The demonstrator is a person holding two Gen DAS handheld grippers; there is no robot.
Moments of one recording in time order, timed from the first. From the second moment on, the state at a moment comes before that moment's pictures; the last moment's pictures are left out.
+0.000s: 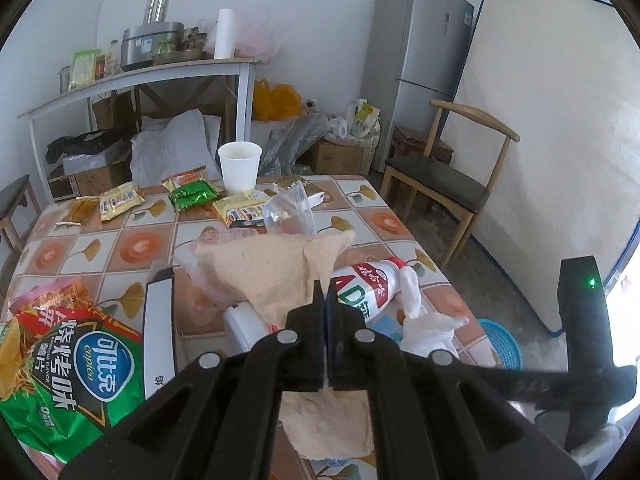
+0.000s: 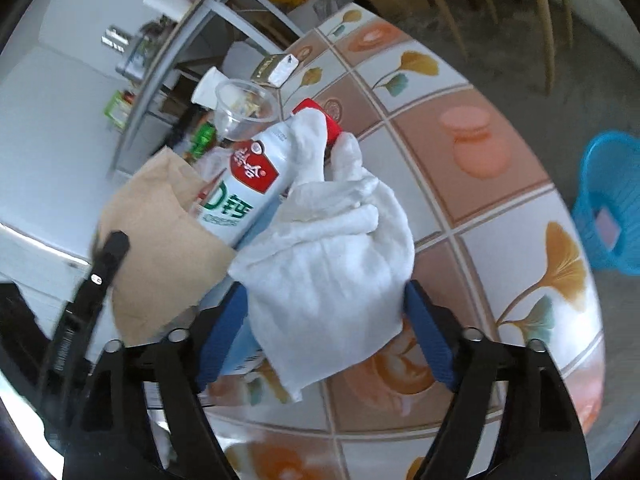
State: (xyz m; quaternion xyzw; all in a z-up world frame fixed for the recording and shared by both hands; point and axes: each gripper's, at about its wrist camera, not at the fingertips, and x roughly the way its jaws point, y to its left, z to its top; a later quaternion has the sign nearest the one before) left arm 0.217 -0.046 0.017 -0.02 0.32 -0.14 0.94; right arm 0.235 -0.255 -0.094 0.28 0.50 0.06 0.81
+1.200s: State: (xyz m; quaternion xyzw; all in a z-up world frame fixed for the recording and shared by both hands) left arm 0.178 -0.101 0.074 -0.06 0.29 -0.30 0.91; right arm 0.143 -0.340 -0.021 0.36 0.33 0.05 0.87
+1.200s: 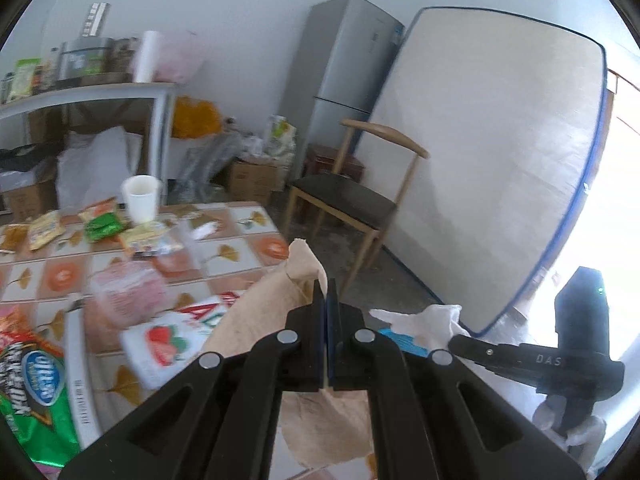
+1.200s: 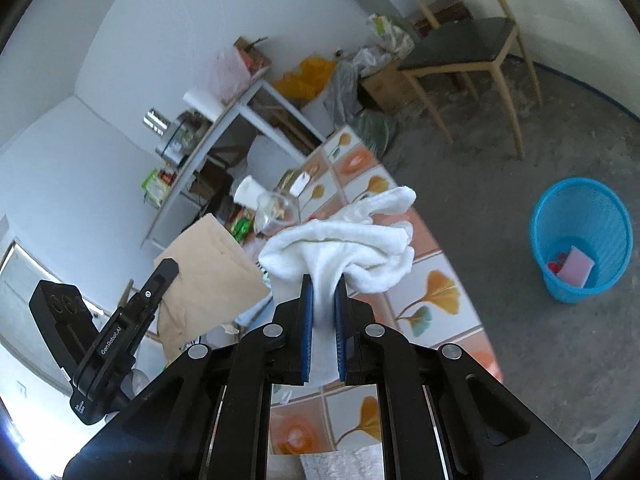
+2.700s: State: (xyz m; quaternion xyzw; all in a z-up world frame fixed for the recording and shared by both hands) left arm 0.300 -0.515 -0.160 0.07 0.62 -0.39 0.68; right arm 0.154 -0.608 -0.252 0.50 0.39 -0.18 0.75
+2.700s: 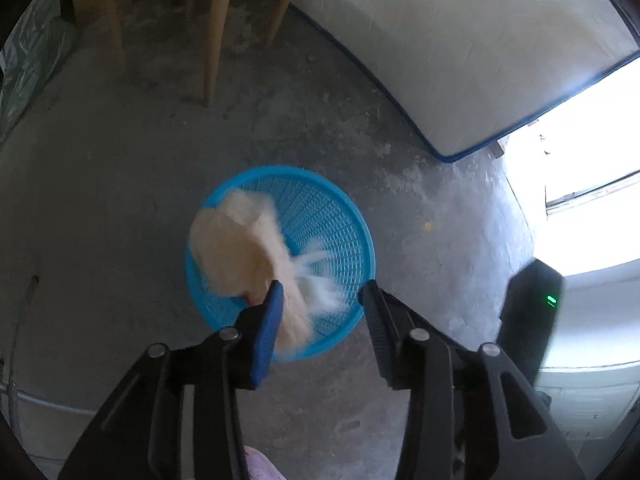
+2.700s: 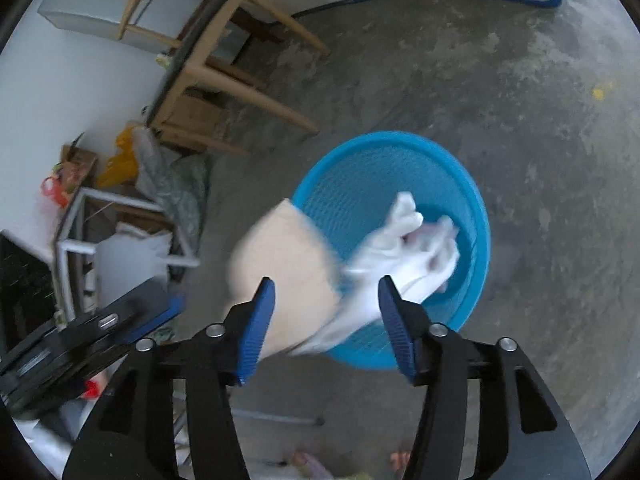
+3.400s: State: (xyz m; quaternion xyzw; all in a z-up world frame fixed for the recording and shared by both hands) left arm 0.227 -0.362 0.013 0.00 0.43 -0.49 0.76; right arm 0.085 -0.535 -0.118 0.42 0.33 -0.14 0.84
